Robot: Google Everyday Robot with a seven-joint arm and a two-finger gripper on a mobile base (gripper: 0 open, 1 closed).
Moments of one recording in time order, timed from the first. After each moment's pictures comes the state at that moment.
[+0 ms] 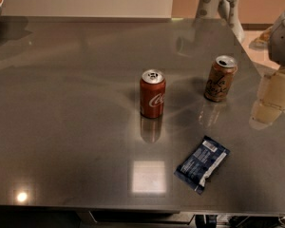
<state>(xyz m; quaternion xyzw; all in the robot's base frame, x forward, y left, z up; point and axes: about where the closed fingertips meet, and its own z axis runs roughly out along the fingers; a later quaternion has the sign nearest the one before) 0.438 -0.217 0.976 -0.60 0.78 -0.03 0.16</state>
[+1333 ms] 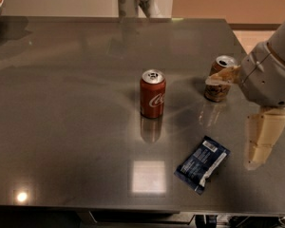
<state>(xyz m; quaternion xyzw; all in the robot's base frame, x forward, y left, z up) 0.390 -0.165 0.928 -0.75 0.64 0.06 0.14</state>
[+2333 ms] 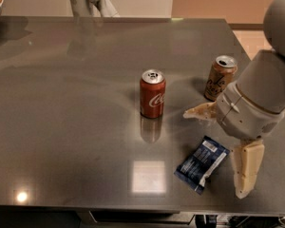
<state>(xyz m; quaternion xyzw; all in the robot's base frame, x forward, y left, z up) 0.363 -0.142 0.867 -0.82 0.56 0.11 0.11</state>
